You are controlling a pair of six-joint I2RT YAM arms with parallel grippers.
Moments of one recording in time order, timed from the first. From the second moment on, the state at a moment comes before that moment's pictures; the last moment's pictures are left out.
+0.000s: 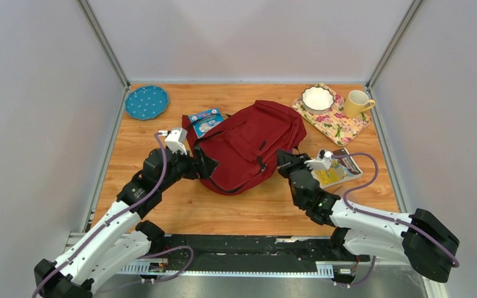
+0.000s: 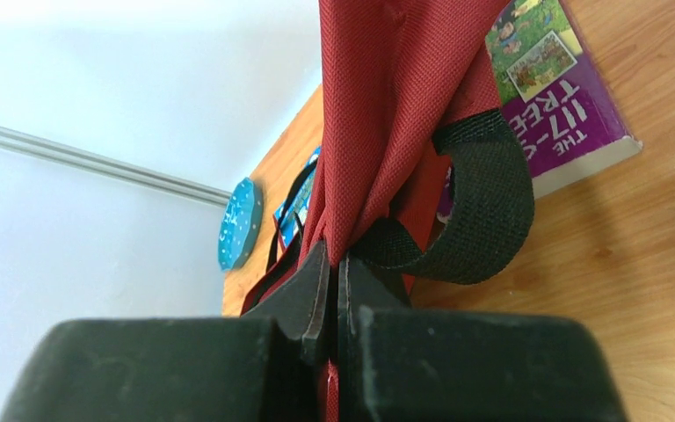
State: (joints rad) left arm -0.56 0.68 0.58 -0.25 0.07 -0.52; right arm 0.94 1.03 0.38 0.50 0.88 1.14
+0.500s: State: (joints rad) left arm -0.57 0.54 0.73 -0.40 -0.15 -0.46; right arm 0.92 0.87 0.62 0.50 0.39 1.02
